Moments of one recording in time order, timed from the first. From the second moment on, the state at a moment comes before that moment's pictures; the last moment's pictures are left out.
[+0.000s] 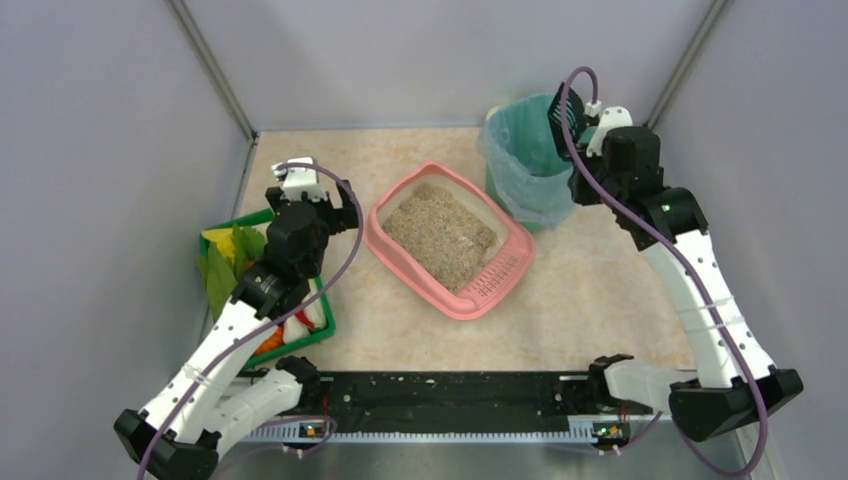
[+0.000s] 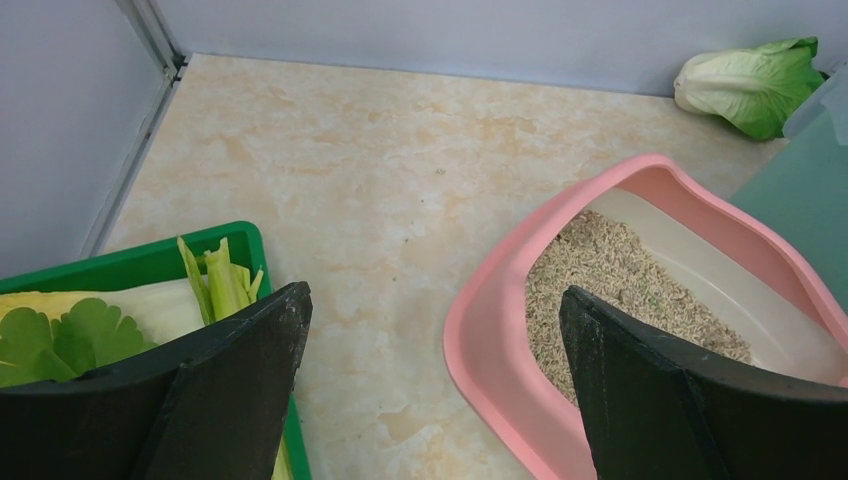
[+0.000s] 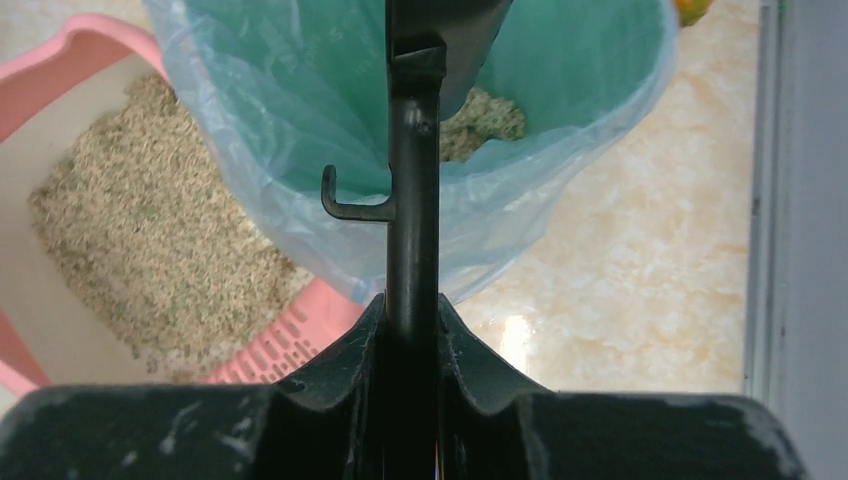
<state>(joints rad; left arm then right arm) -0.50 0.85 0.91 -0.23 -0.51 -0.21 0.30 1.16 1.42 -0.79 0.15 0.09</state>
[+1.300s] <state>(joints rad) -0.50 0.90 0.95 -0.21 -0.28 -0.26 0.30 1.21 1.51 -0.72 -0.32 0.26</state>
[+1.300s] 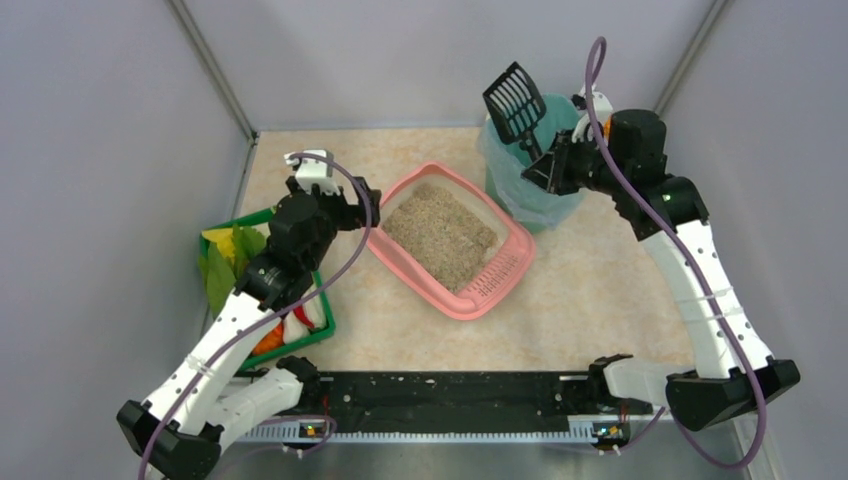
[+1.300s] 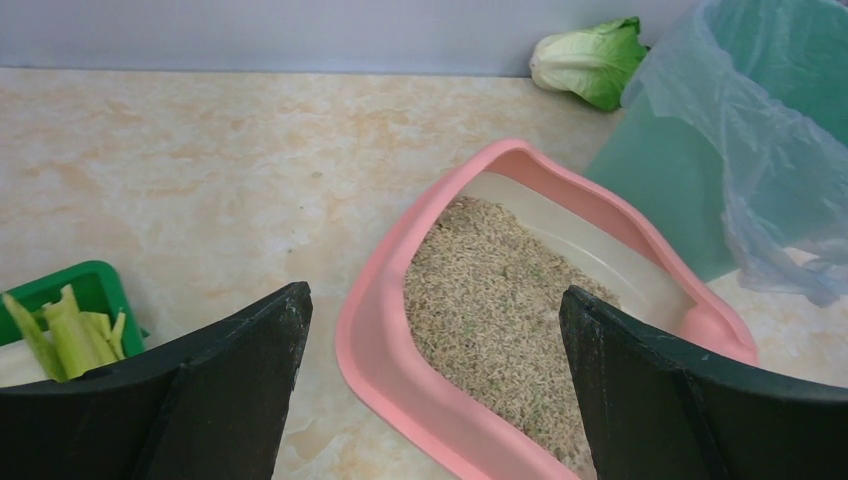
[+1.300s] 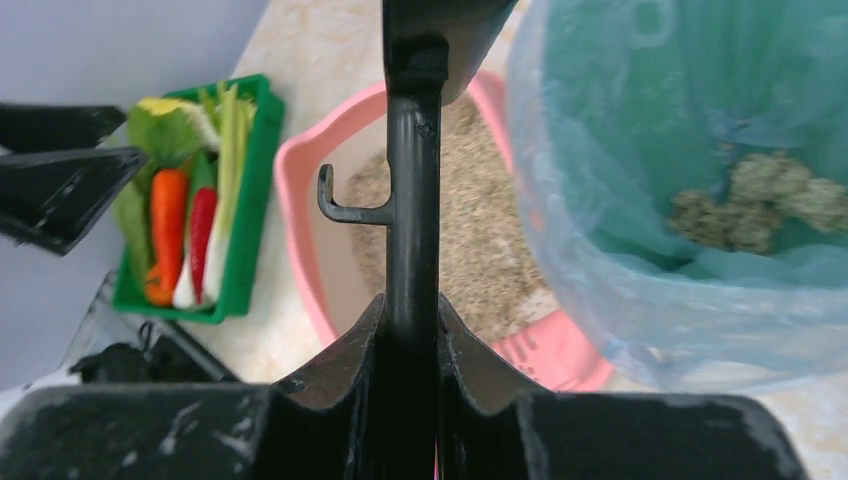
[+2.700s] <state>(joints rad) -0.33 1.35 1.21 -0.08 0.71 -0.22 0.35 1.28 1.12 -0.62 -0.98 0.08</state>
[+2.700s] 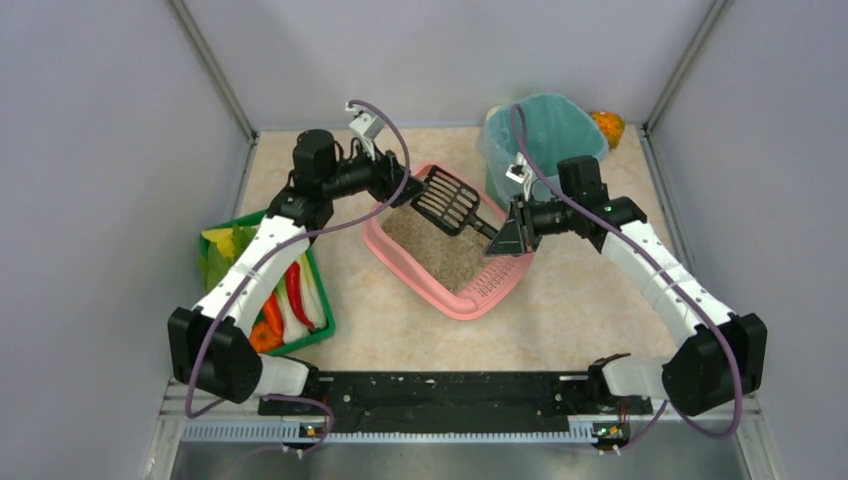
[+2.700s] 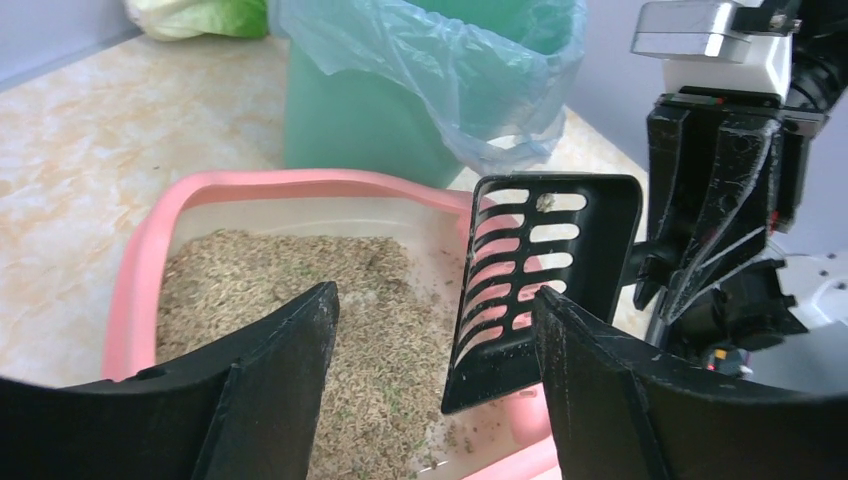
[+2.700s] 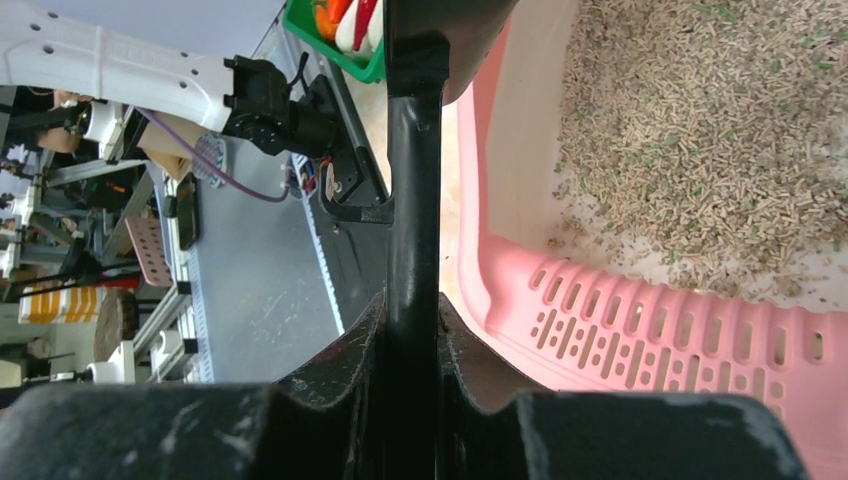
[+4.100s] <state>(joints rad) -0.30 1.50 1.31 -0.10 0.98 -0.53 0.39 1.05 1.05 -0.43 -0.63 0.08</state>
